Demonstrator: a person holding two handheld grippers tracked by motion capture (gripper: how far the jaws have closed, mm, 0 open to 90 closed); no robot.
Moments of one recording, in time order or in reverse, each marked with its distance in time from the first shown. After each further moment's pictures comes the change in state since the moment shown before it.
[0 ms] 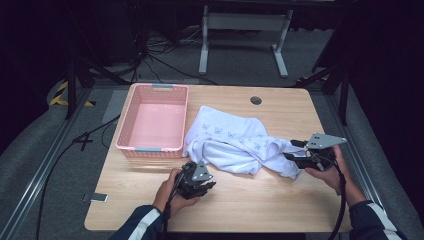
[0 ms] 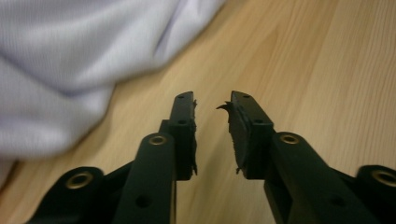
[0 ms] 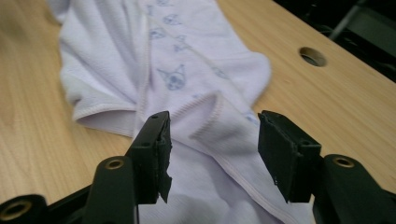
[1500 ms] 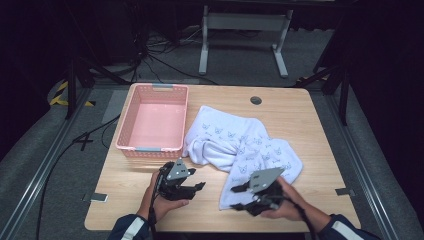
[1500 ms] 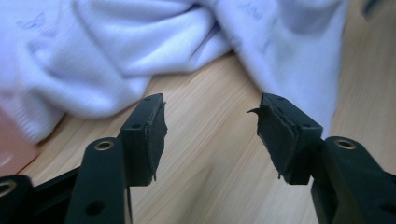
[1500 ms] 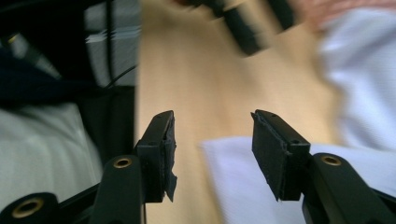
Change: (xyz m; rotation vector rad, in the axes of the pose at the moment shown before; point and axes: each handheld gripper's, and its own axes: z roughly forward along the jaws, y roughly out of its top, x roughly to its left) left arm 0.008 -0.006 -0.019 -0.199 -0.010 -0.191; right arm 0.148 0.064 0.026 0.006 0.480 -0.141
